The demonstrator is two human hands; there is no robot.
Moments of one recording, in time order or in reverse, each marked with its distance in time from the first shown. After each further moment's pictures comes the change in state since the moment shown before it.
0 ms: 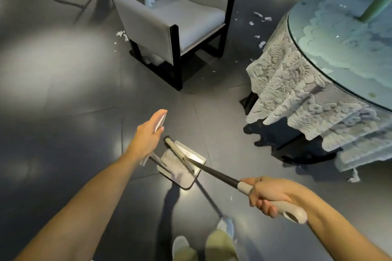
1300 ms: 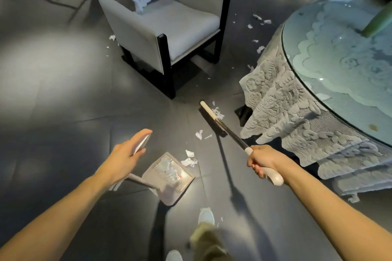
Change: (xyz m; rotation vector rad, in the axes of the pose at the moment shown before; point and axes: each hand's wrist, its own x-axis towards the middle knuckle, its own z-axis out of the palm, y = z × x) left_hand 0.047 0.035 -0.003 0.133 -0.113 -0.009; right_hand 0.033 -0.097 -0.147 0.160 0.371 -0.207
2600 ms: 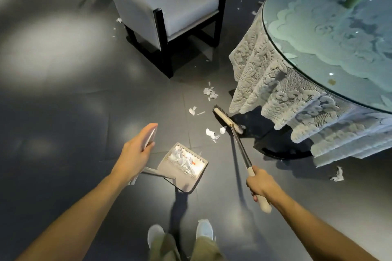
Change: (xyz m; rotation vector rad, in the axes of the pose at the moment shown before) left_hand -0.142 0.078 0.157 -0.098 0.224 -0.063; right_hand -0.034 0.237 -0.030 -0.326 0.151 -0.094
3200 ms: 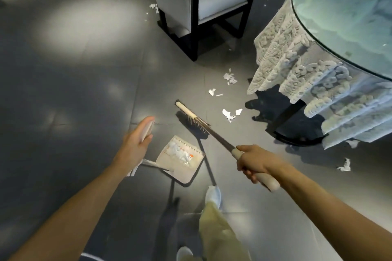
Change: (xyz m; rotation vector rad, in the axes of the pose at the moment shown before) left_hand -0.213 -0.073 -0.031 -0.112 0.149 -0.125; right_hand -0.174 0.022 0.077 -0.043 -0.292 -0.121
